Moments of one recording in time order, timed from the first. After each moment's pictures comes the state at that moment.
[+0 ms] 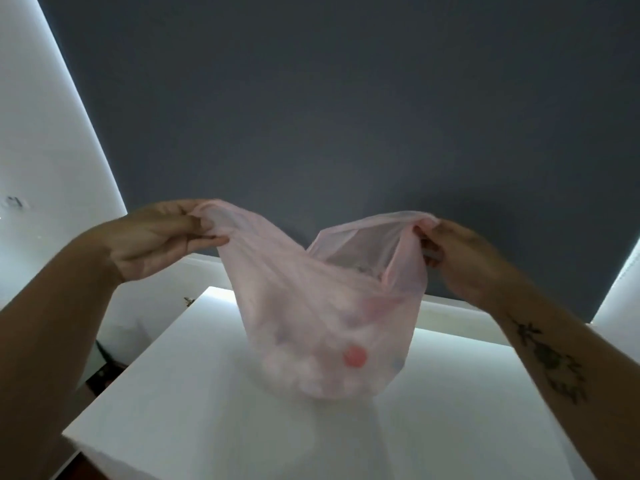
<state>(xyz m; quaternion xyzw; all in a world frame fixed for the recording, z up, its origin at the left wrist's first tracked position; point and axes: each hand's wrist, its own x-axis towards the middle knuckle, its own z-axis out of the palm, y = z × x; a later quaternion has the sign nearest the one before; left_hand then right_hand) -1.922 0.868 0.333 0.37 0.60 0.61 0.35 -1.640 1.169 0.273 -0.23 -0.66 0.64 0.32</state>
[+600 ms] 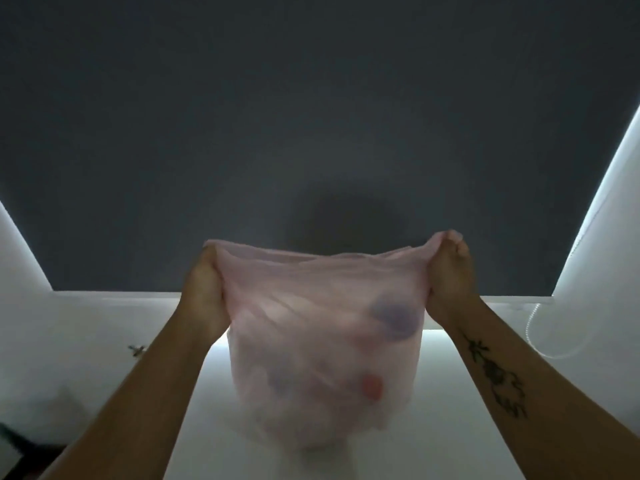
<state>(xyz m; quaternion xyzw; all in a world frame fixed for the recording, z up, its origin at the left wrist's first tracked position) -1.926 0.975 0.253 0.16 0.52 0.76 0.35 -1.680 1.159 0.234 -0.41 -0.46 0.56 0.54</state>
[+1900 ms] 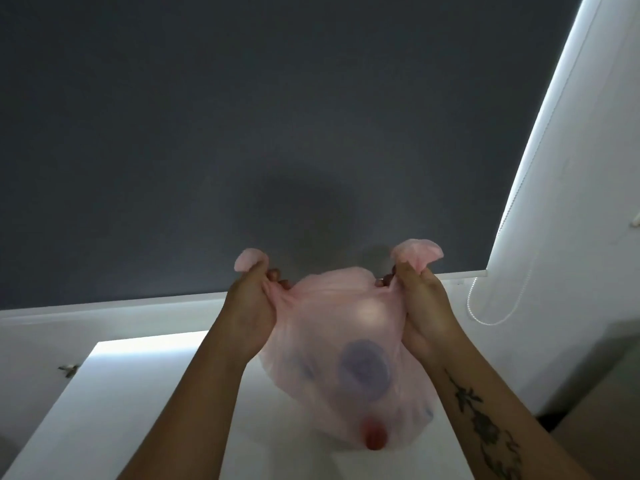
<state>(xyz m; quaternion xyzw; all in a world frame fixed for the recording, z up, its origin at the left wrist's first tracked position) -1.823 1.037 0.220 0.17 0.44 0.74 0.48 -1.626 1.111 0.211 -0.34 -0.39 0.68 0.52</state>
